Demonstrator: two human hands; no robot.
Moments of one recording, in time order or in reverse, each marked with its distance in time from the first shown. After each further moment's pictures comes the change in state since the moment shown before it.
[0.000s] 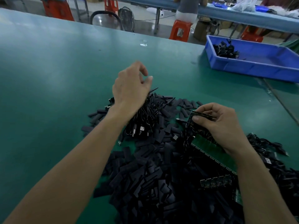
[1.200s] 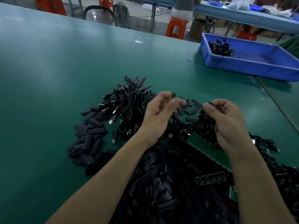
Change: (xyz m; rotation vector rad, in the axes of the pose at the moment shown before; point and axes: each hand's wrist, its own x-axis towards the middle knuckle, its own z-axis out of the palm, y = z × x) left_hand -0.084 0.028 0.040 -1.154 -0.479 -0.153; right_hand 0.001 -0.001 -0.004 0.515 0.263 0.224
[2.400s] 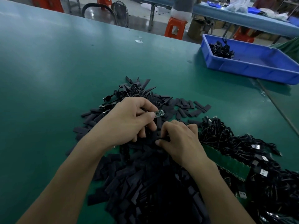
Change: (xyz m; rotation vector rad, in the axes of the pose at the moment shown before) left_hand -0.022 0.067 -0.067 0.599 -0.125 -0.268; right_hand -0.045 0.026 0.075 -1.315 -0.457 -0.340
